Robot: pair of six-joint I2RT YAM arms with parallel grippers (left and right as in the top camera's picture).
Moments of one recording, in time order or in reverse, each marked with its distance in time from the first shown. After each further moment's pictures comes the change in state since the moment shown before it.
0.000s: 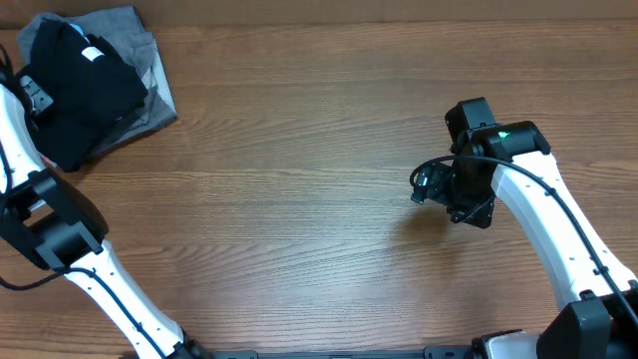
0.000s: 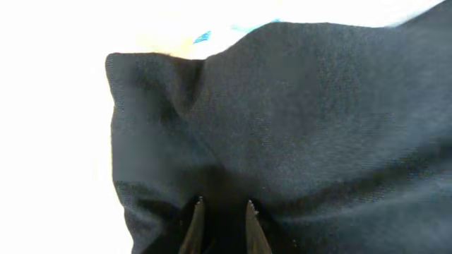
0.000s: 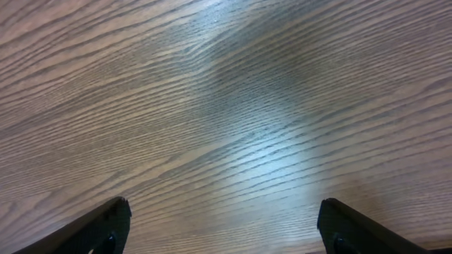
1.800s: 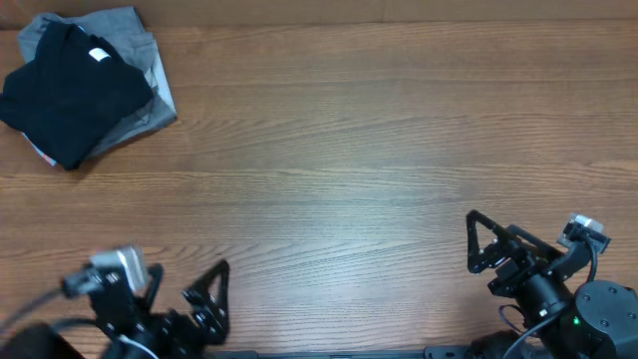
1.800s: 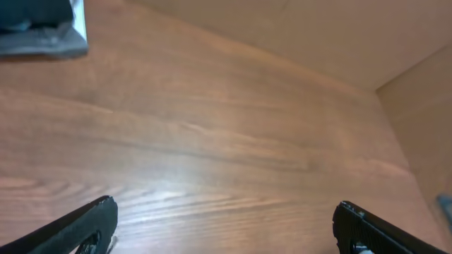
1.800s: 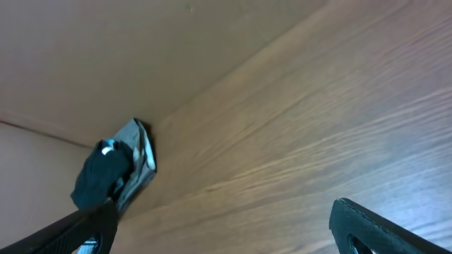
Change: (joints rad) left arm 0.002 -1.861 -0.924 -0.608 0.880 0.256; right arm 0.062 -1.175 -0.354 0.360 0.099 0.185
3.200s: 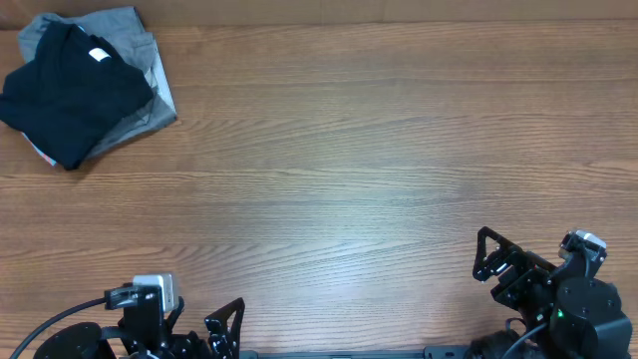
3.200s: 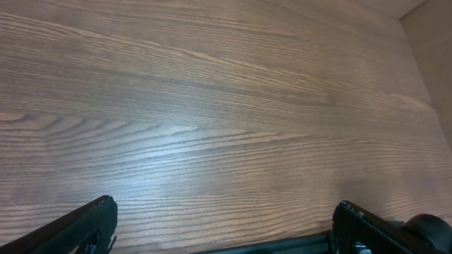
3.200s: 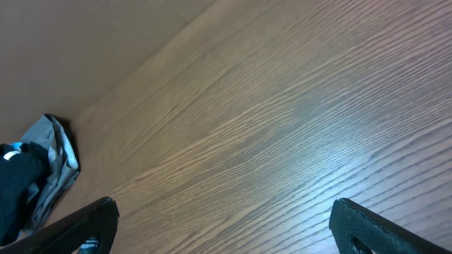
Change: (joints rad) left arm -0.308 -0.138 -0.225 -0.017 -0.209 -0.080; right arm 0.000 0.000 -0.004 -0.224 0.151 0.003
